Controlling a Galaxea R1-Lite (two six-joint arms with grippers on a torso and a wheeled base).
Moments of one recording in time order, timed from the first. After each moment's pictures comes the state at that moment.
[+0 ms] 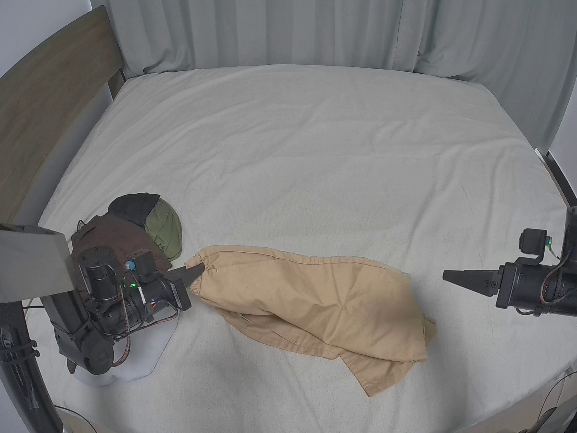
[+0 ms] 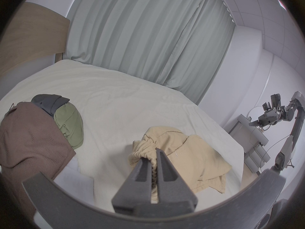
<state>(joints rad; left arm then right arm) -0.20 2.13 -0.38 -1.55 -0.38 -0.19 0.23 1.34 -0.43 -0.51 0.46 0.36</state>
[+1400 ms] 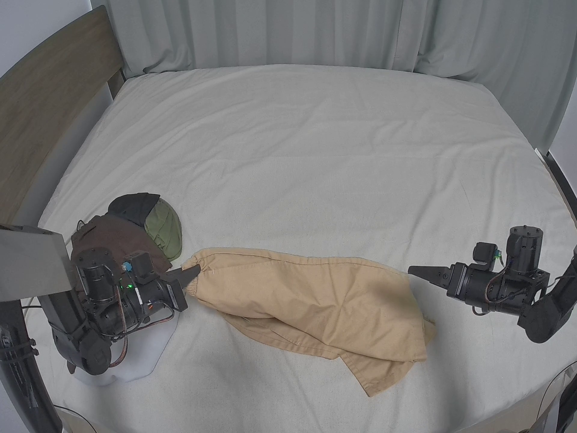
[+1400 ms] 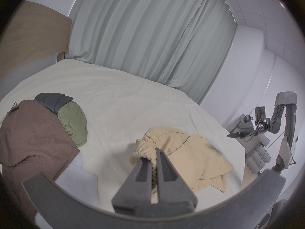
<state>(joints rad) -0.19 2.13 -0.37 -1.55 -0.38 -0.19 0.17 1.86 -0.39 -1.07 0.47 0.53</state>
